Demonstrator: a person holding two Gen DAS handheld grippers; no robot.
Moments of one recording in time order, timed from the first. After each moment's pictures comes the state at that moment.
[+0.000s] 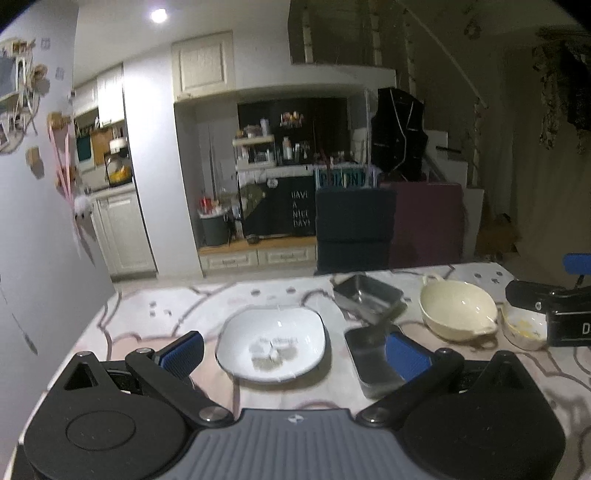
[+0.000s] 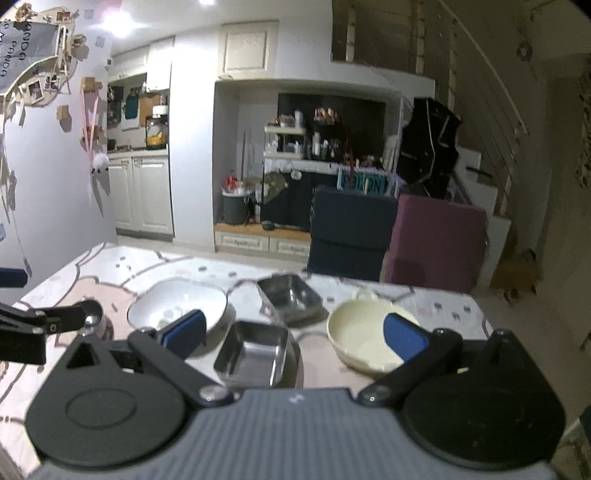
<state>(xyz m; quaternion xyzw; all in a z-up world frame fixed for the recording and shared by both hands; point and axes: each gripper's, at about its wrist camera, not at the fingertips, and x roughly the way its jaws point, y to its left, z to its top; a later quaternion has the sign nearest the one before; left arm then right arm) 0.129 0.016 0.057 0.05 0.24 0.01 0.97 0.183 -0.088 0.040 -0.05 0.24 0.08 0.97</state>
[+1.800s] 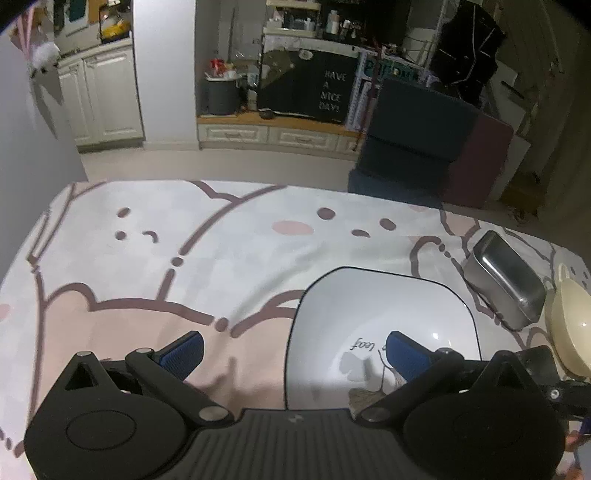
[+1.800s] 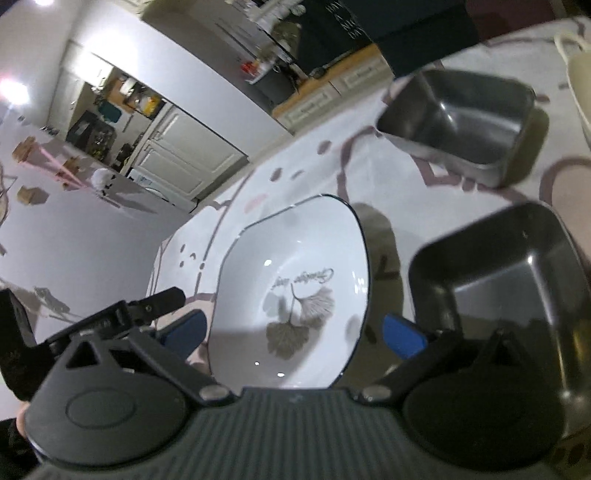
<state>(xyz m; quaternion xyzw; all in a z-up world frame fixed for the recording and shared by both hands) 0.408 0.192 -0.068 -0.07 0.45 0.00 0.89 0.354 -0.029 -0.095 0.30 0.50 0.19 0.79</state>
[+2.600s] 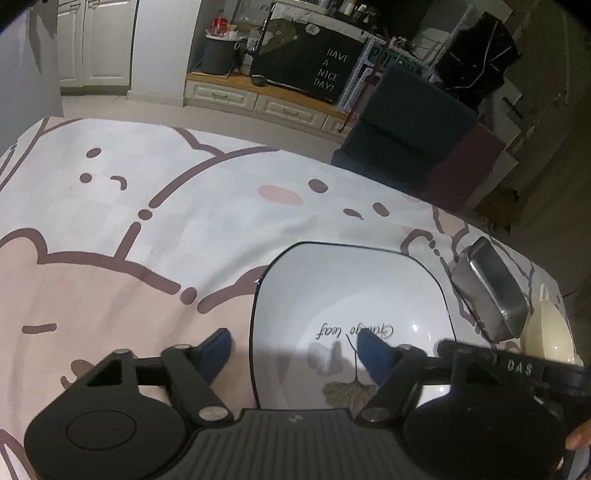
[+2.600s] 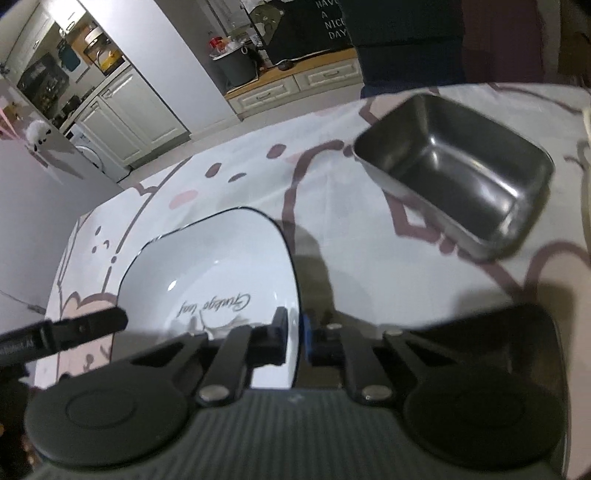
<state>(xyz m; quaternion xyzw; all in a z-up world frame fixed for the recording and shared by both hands) 0.427 0.210 -0.101 -0.16 0.48 -0.03 0.86 0.412 0.004 -0.102 0.15 0.53 0.12 0.83</state>
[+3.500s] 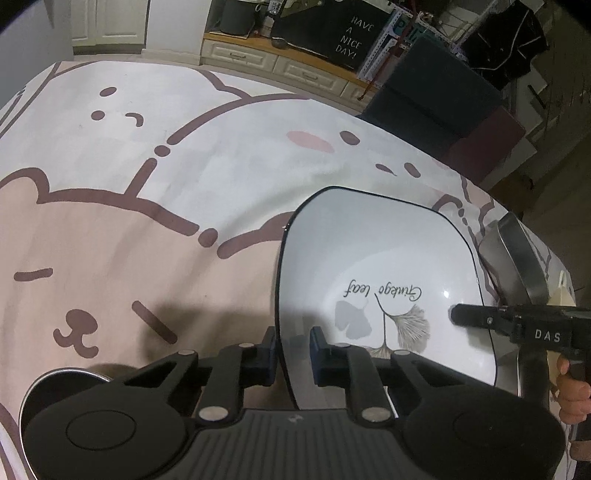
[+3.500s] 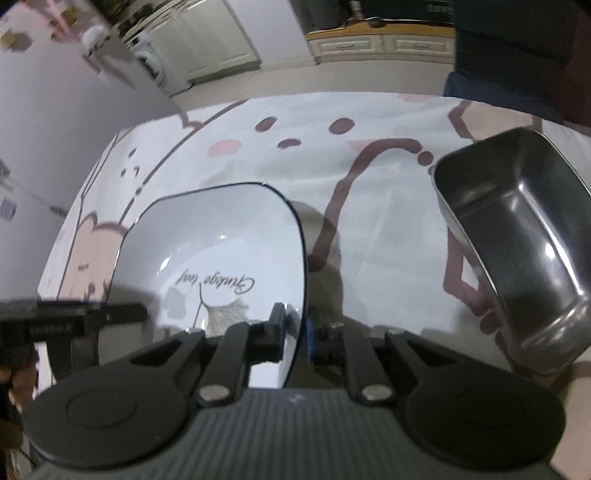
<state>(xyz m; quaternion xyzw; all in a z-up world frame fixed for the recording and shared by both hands) 0.424 0.218 -0.132 -0.18 0.53 -0.01 0.83 0.476 0.021 -0.120 0.03 0.58 0.26 0.77</state>
